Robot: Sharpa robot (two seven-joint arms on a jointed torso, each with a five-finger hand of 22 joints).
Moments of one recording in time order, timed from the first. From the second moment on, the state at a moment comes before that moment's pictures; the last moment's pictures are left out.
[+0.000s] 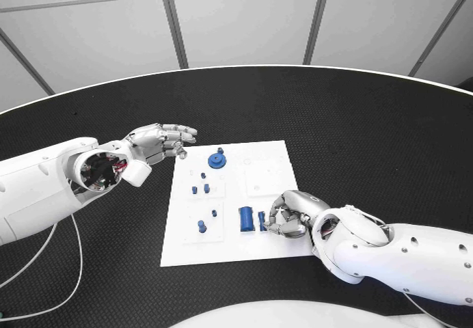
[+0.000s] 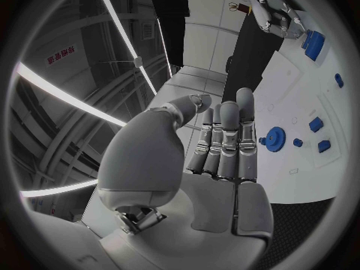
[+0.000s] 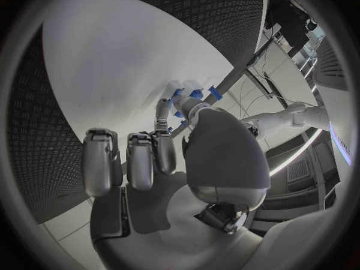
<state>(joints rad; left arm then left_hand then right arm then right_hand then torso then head) 1.25 -0.84 -0.04 1.32 0.06 0.18 0.00 1.31 -0.19 0.60 -0.06 0.38 0.75 0.18 0.62 0.27 0.81 0.10 0.85 0.16 1.06 0.03 1.25 0.41 0.18 1.02 0.11 1.00 0.49 0.95 -0.93 -0.09 1.85 -1.48 -0.49 -0.52 1.18 -0.23 0.45 0.22 0.28 1.07 0.02 0.44 0.75 1.46 -0.05 1.44 1.31 1.46 -0.11 1.56 1.31 0.03 1.47 0.00 1.52 1.31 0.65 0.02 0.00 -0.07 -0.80</state>
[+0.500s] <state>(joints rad) 1.23 -0.82 -0.04 1.30 0.06 0.17 0.03 1.31 -0.18 0.59 -0.05 0.38 0.75 0.18 0.62 0.27 0.81 0.10 0.85 0.16 1.06 0.03 1.25 0.41 0.18 1.02 0.11 1.00 0.49 0.99 -0.98 -0.09 1.82 -1.15 -0.63 -0.16 1.23 -0.25 0.43 0.24 0.31 0.96 0.09 0.34 0.69 1.36 0.01 1.07 1.28 1.47 -0.06 1.42 1.30 0.08 1.45 0.03 1.10 1.31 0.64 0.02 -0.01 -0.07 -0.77</state>
